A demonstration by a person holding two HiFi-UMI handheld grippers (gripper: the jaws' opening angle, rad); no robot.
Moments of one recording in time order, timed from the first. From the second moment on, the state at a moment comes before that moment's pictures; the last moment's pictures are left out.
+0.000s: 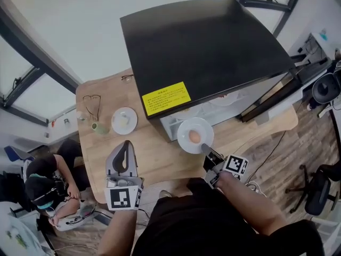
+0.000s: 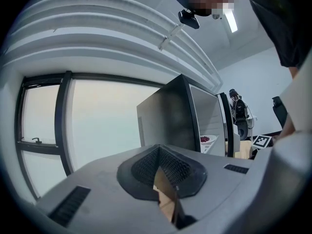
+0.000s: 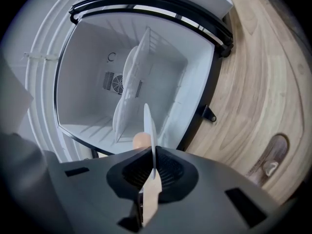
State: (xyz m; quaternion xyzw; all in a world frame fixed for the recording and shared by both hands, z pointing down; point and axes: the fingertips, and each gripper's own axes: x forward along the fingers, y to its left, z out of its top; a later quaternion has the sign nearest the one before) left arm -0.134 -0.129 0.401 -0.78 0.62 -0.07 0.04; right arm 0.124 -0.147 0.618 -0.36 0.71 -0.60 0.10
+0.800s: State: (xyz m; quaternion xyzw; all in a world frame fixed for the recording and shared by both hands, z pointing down) left arm -0.162 -0.159 0.416 -0.73 0.67 -0.12 0.01; right arm 0.085 -0.248 0.668 -0.34 0.71 -0.61 0.03
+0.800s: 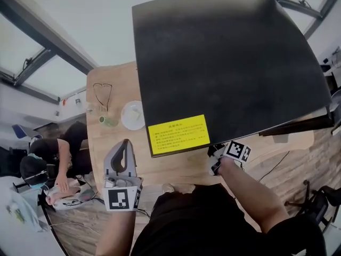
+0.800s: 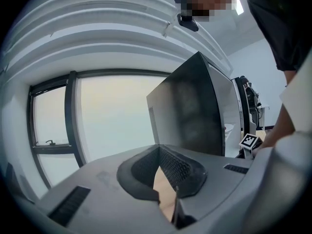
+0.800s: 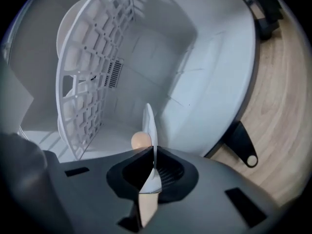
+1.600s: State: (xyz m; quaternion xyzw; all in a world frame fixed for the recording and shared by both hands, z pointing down) left arm -0.186 -0.139 0.403 -0.71 0.69 -0.11 0.02; right arm 0.079 -0.275 0.662 -0.44 0.77 -0.41 -0.21
